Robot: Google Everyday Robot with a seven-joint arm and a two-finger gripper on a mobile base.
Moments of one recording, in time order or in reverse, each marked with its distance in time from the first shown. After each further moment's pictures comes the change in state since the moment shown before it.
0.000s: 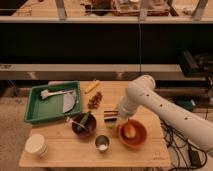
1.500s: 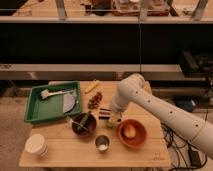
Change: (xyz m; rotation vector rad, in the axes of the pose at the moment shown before) arm 0.013 0.037 0.032 -0.011 0.009 0.085
